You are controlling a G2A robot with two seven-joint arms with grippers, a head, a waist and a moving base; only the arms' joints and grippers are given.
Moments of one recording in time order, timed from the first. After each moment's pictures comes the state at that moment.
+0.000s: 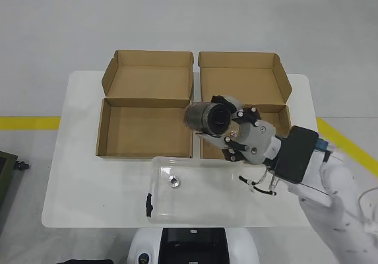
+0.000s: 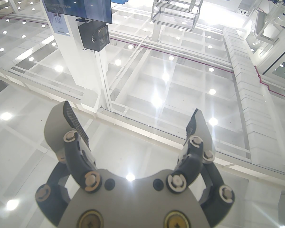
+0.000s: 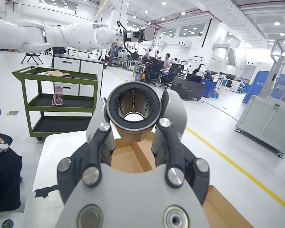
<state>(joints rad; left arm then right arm) -0.37 -0.34 -0.25 -1.16 3.07 0.41 0.06 -1.13 -1.08 1.20 -2.12 -1.03 -0.59 -0.06</state>
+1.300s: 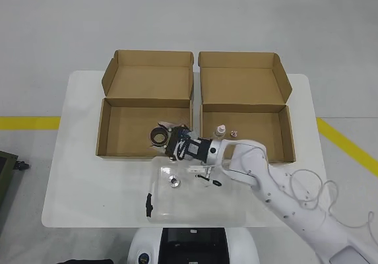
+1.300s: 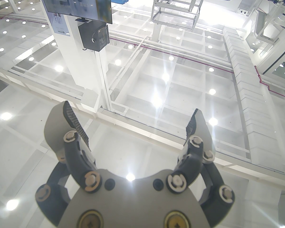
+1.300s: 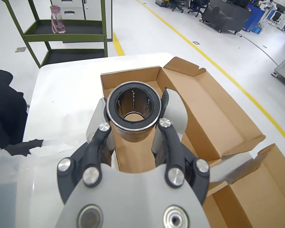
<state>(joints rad) -0.37 -0.34 -0.25 -1.16 3.07 0.41 0.06 -0.82 -1.22 0.71 -1.64 -1.19 -0.45 0.18</state>
